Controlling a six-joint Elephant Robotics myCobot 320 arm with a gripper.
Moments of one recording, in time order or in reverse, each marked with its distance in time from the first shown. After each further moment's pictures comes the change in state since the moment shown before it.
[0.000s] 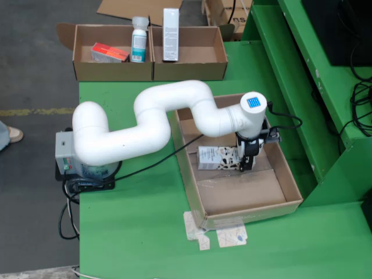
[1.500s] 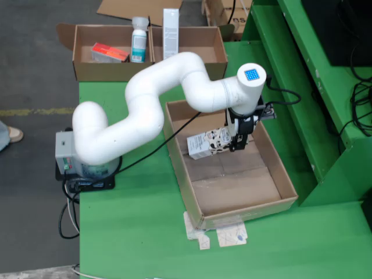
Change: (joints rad) arm 0.019 0.374 0.003 -0.451 0.083 -0.058
